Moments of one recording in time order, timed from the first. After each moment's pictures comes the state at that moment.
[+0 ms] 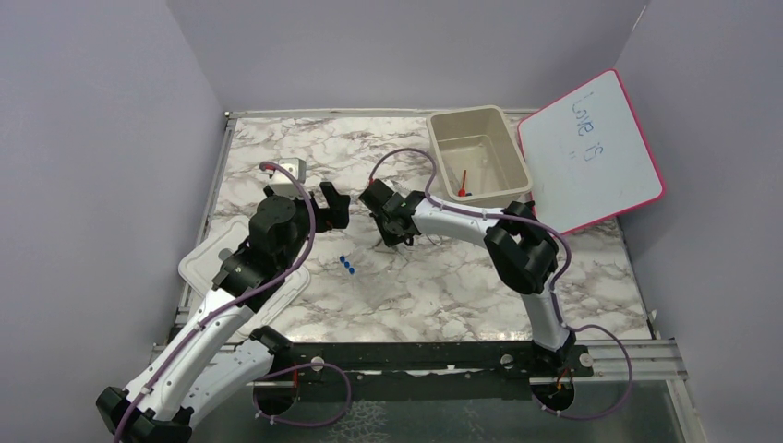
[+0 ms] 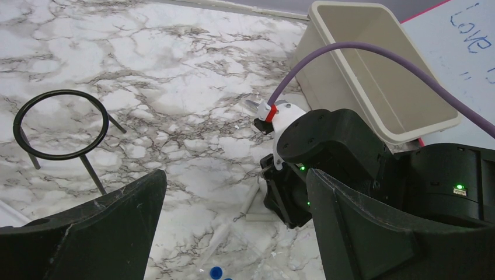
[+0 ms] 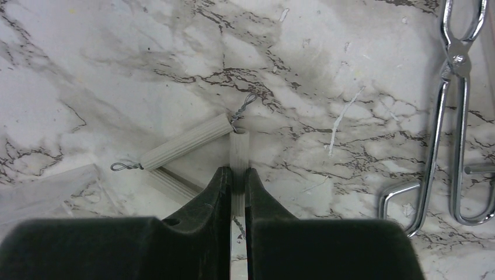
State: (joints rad) left arm -0.56 0.76 0.80 -0.26 -0.28 -0.38; right arm 0.90 2.10 1.55 -0.57 0.23 0.39
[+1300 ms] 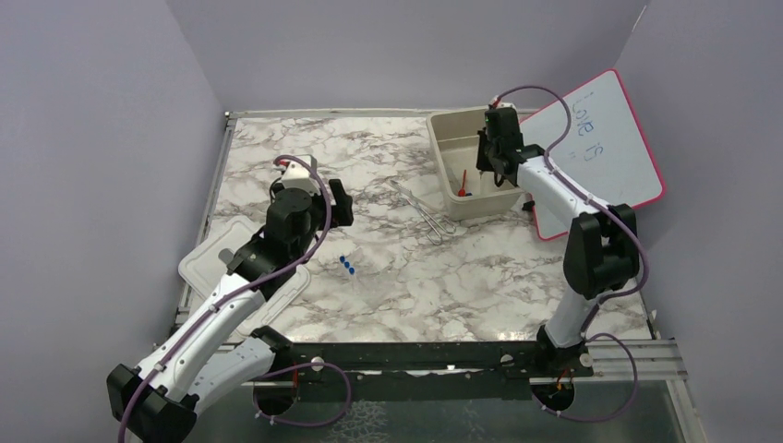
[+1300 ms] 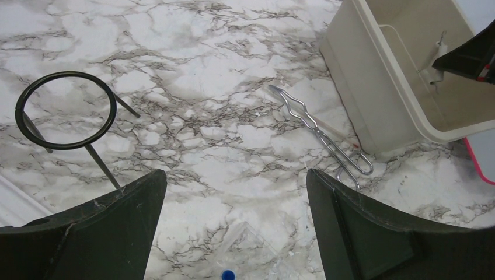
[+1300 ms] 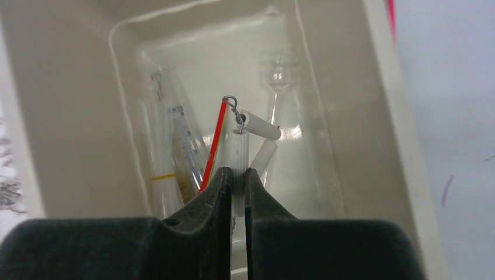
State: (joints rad) left arm -0.56 0.86 0.80 -0.26 -0.33 -0.38; right arm 0.31 1.74 1.41 -0.33 0.27 0.23
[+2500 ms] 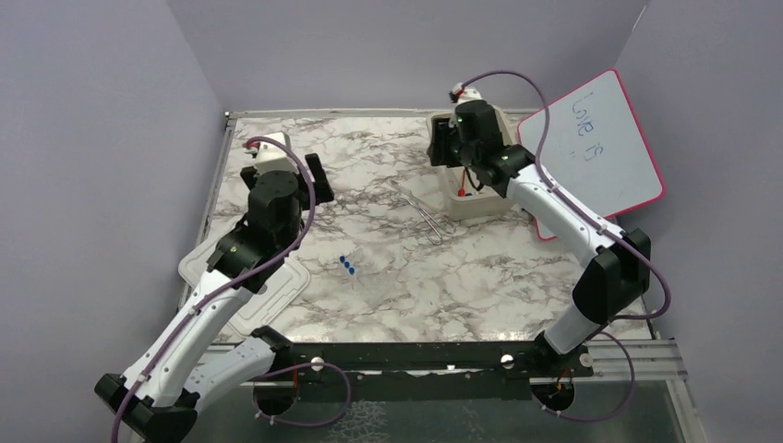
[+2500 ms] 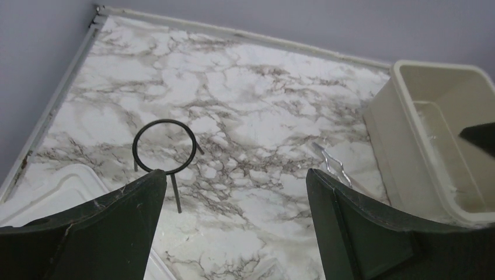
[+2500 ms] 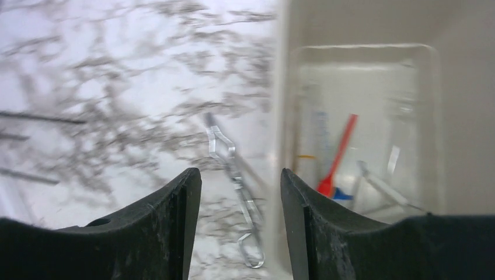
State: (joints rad) left arm -0.56 0.90 1.00 -0.40 -0.57 -0.35; right arm 0.49 1.63 1.49 -0.40 0.20 0.26
